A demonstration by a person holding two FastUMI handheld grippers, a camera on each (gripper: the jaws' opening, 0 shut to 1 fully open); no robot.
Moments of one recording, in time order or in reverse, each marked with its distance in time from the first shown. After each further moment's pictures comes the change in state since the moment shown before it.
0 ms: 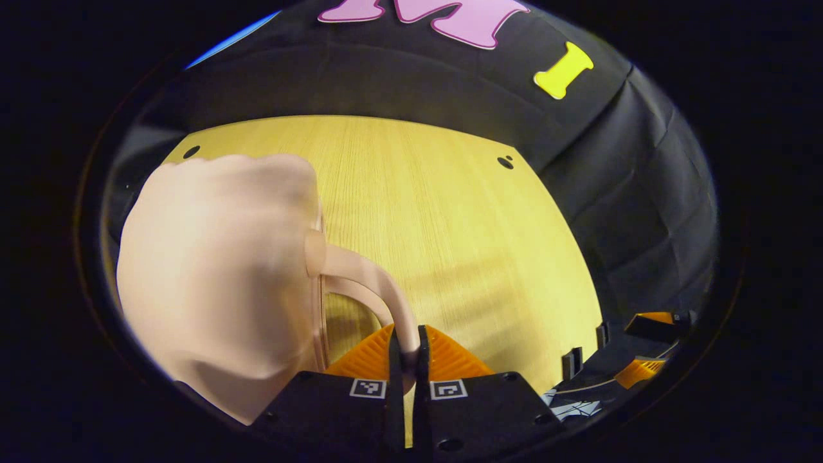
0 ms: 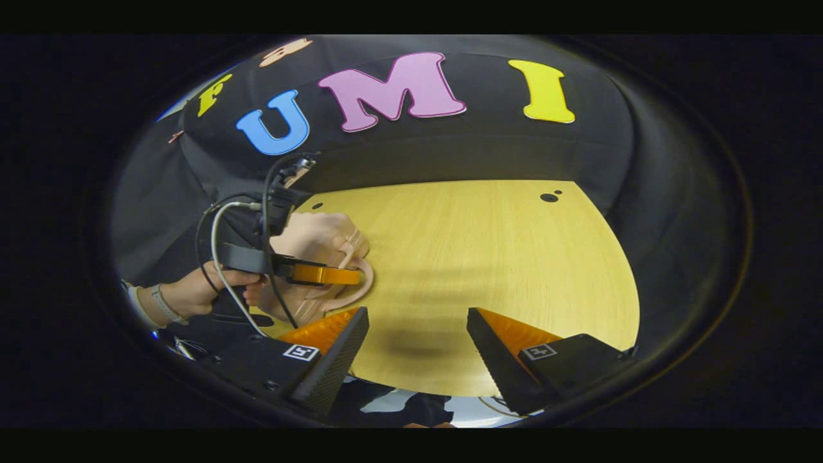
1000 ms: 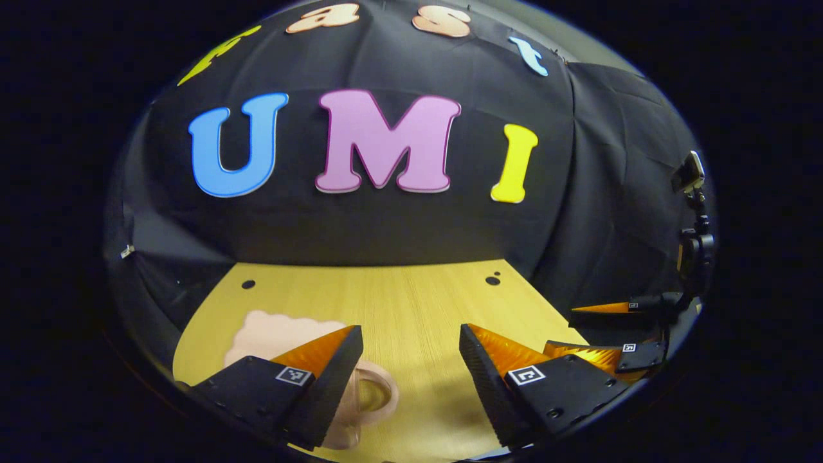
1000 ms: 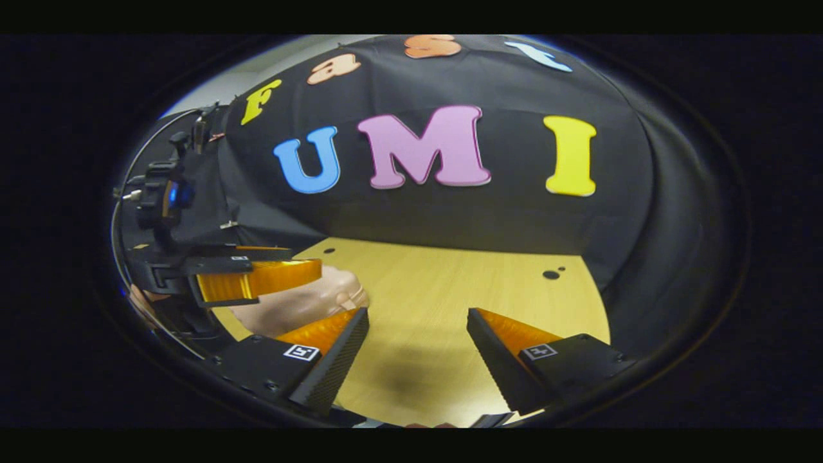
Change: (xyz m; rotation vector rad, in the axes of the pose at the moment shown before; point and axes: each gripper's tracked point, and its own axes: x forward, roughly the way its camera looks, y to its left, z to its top) left arm -0.225 -0.061 0.112 0.108 -0.744 0.125; right arm -0.032 0.014 0.134 -0.191 -0.399 0.024
